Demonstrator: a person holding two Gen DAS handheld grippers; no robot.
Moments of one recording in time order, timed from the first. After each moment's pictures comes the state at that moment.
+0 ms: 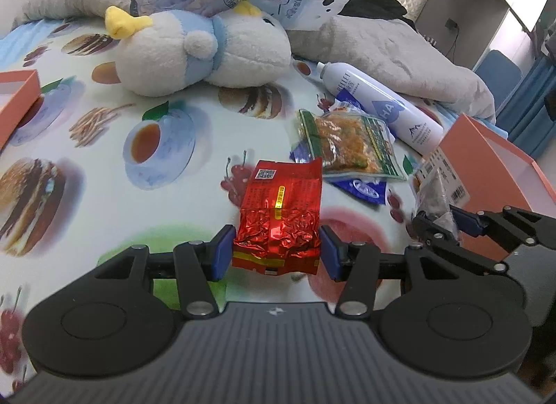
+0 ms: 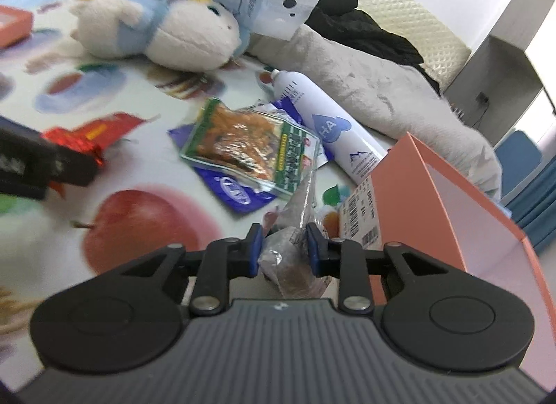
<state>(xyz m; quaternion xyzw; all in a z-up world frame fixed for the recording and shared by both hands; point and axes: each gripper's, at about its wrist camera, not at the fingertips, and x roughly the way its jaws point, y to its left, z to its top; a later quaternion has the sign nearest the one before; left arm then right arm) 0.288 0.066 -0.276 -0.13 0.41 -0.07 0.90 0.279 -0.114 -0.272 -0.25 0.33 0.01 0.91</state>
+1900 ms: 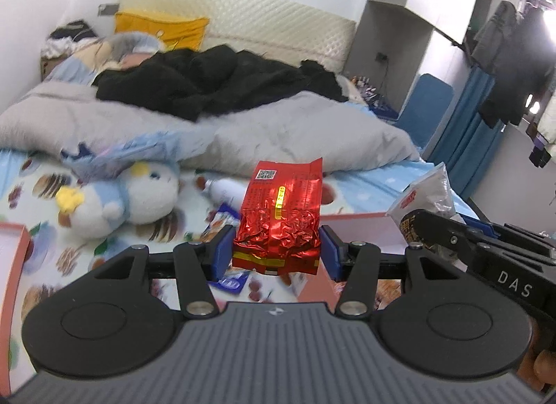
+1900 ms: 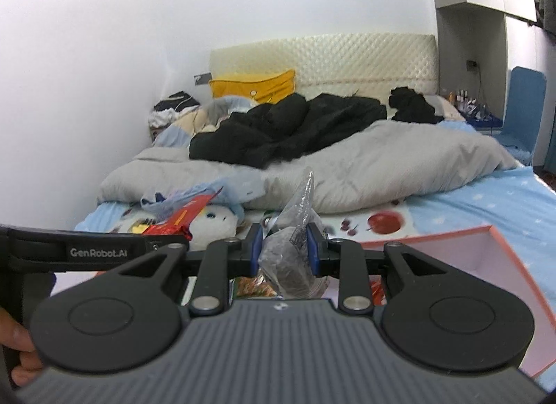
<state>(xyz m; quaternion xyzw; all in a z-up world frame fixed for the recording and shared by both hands) 0.230 -0.038 -0.041 -0.08 0.31 -0.15 0.94 0.185 -0.243 -0.052 0.02 0.20 0.08 0.98</state>
